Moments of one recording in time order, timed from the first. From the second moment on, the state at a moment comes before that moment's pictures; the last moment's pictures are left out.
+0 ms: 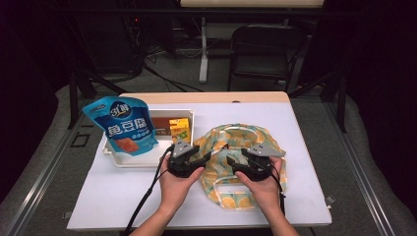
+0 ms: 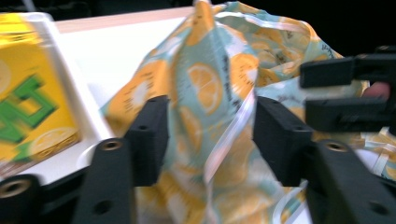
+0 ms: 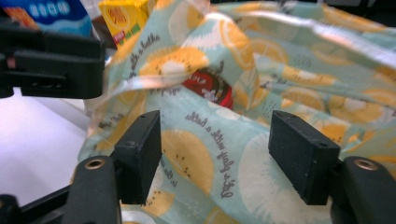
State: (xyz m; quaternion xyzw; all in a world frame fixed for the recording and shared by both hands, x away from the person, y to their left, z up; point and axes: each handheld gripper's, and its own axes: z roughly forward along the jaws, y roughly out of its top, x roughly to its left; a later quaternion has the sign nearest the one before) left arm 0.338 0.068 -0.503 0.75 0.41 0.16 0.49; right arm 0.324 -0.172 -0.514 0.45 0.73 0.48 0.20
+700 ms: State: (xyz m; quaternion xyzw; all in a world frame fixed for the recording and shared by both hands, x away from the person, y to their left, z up) left arm 0.378 0.055 -0.533 0.75 0.46 0.20 0.43; right arm 0.320 -0.152 -0.544 0.41 0.80 0.43 0.14
